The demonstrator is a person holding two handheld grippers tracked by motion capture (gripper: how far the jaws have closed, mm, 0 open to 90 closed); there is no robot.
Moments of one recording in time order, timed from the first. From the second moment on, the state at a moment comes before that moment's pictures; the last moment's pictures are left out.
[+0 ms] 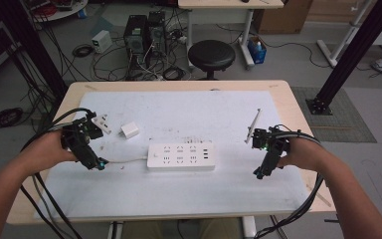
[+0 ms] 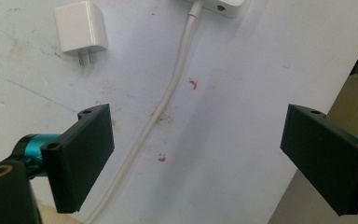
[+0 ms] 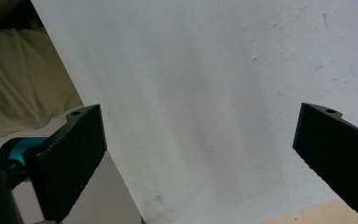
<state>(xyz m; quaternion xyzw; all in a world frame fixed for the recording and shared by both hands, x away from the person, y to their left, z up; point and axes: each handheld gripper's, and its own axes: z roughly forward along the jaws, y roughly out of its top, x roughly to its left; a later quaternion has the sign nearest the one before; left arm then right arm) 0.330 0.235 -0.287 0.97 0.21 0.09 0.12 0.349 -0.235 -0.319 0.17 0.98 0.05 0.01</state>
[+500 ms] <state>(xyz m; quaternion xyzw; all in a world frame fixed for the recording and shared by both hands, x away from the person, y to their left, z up) 0.374 0.235 -0.279 0.92 0.35 0.15 0.14 0.351 -0.232 -0.318 0.18 0.98 0.07 0.01</state>
